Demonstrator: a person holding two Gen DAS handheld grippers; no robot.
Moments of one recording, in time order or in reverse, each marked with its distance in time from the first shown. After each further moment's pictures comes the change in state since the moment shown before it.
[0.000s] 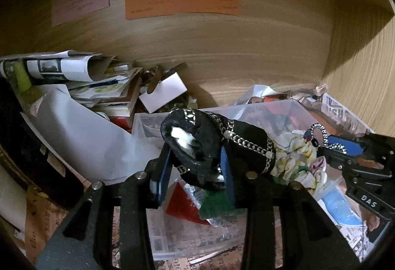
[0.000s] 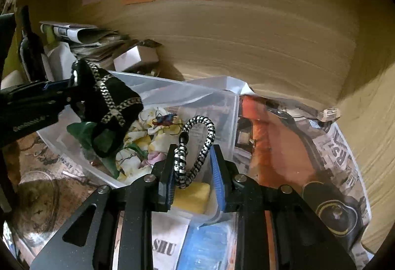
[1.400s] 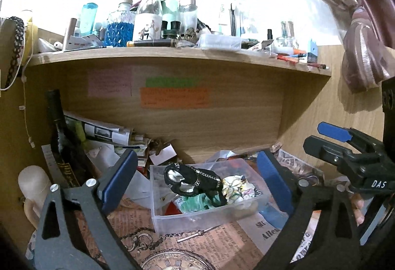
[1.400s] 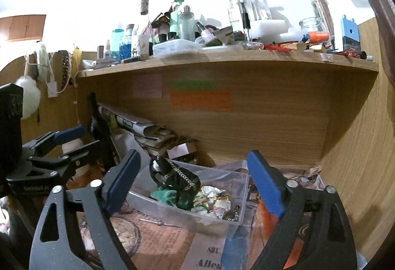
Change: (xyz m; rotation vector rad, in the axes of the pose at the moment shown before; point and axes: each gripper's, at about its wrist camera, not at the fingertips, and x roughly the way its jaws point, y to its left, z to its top) left arm -0.204 -0.004 -0.012 -0.033 -0.400 -0.089; right arm -0.165 0.039 0.012 0.039 -0.451 0.092
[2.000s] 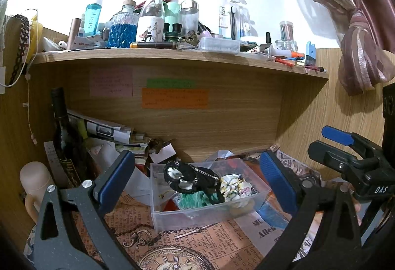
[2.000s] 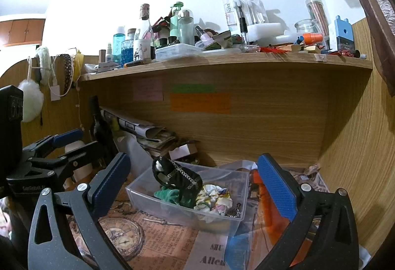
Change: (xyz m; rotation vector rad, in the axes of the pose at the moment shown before) left arm -0.007 0.001 -0.003 -0.011 -0.003 0.002; right arm -0.012 0.005 -0.004 0.014 -0.016 -0.008
